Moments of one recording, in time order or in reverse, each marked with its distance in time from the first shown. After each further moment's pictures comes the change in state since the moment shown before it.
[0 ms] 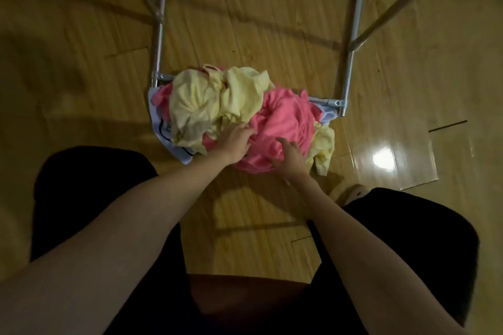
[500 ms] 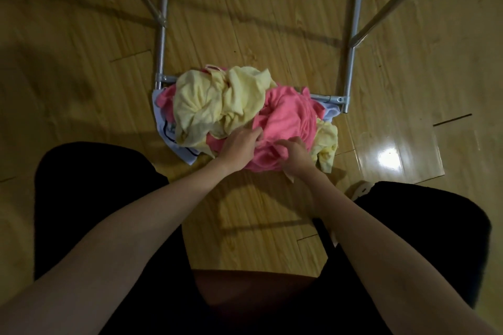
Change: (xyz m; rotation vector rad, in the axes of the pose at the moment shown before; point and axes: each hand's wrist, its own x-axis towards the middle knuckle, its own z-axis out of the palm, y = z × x) left_hand -0.028 0.020 -0.014 -0.129 0.187 0.146; right_hand -0.003 -0.002 -0.013 -0.087 -0.069 -0.020
